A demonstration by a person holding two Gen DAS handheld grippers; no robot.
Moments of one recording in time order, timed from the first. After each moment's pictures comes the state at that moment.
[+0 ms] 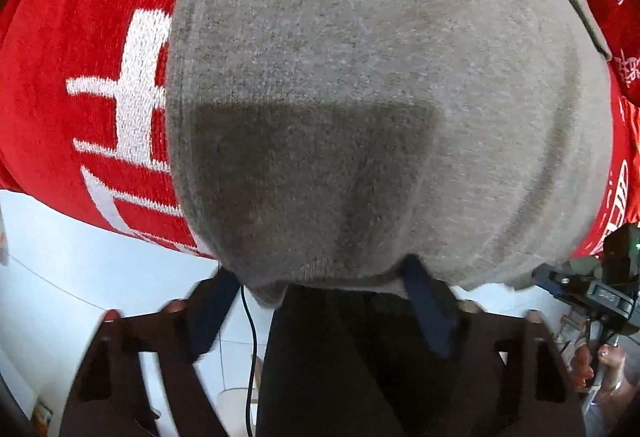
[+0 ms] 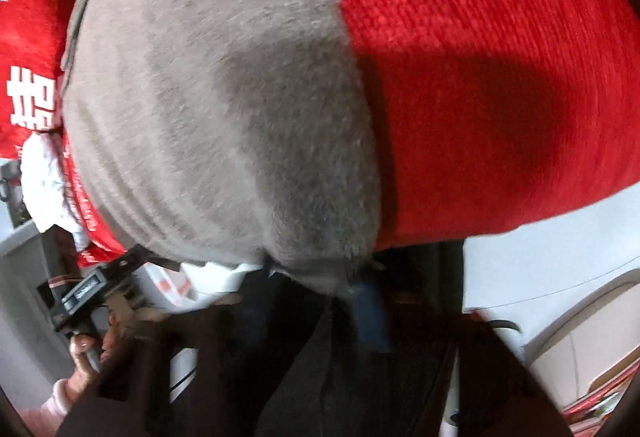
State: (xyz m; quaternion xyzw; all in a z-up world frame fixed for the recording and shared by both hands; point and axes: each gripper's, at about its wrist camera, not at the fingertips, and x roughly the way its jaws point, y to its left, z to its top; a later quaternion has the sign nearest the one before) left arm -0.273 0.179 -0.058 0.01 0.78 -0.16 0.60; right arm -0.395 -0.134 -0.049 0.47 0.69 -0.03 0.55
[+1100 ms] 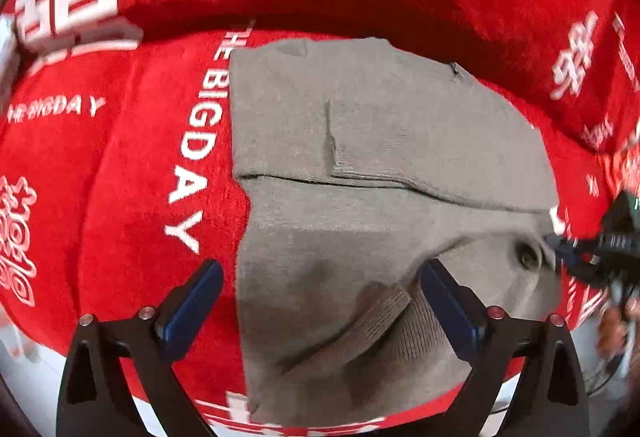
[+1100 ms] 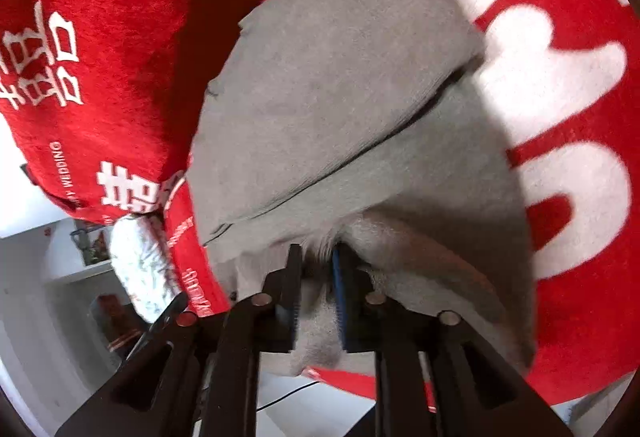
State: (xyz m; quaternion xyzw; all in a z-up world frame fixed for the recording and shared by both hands) left arm -0.089 0.117 0.053 0.05 0.63 -0.21 0.74; right arm -0.199 -0.240 0.024 0.54 0.57 -0.01 0.62
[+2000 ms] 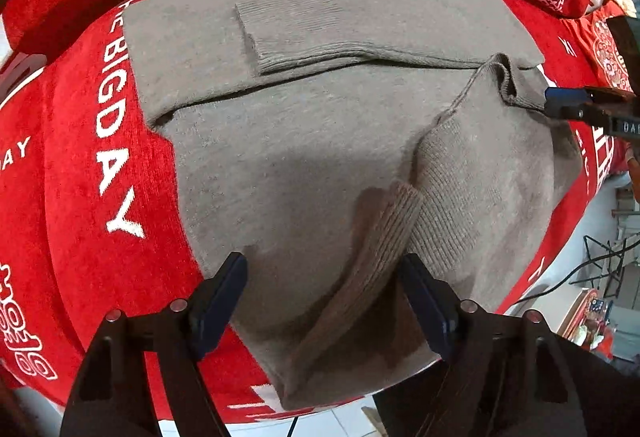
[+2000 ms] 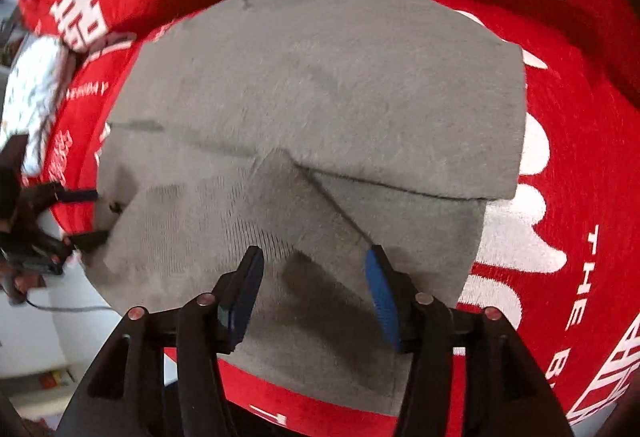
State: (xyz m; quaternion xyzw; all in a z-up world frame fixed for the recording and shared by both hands) left arm -0.114 0.114 0.006 0.18 0.68 -0.32 0.64; right arm -0.164 -0.179 0.051 0.14 0.67 0.04 0.72
